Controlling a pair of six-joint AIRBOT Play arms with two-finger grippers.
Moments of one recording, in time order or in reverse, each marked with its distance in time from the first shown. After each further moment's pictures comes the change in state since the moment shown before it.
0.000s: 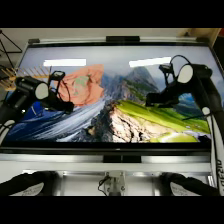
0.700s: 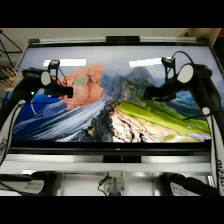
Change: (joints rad) left arm 0.187 -0.304 0.208 -0.052 0.215 0.000; right arm 0.000 0.000 0.000 0.036 -0.171 0.019
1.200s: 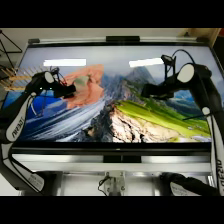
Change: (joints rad) left arm 0.128 -0.295 0.132 -0.304 0.141 0.012; right arm 0.000 0.000 0.000 0.047 -0.048 0.003
